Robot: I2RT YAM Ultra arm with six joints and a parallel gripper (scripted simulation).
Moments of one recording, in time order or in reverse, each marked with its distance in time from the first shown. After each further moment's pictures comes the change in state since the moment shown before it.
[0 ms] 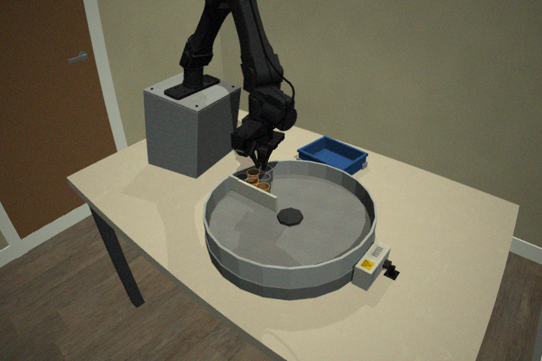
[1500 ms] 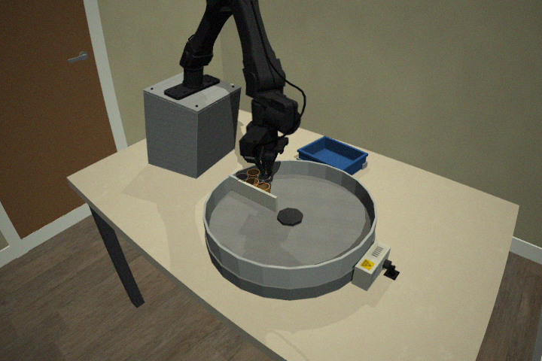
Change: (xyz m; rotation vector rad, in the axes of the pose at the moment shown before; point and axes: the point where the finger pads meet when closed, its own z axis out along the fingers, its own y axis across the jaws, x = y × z) arm -0.012 0.020 0.009 -0.049 -0.031 -0.123
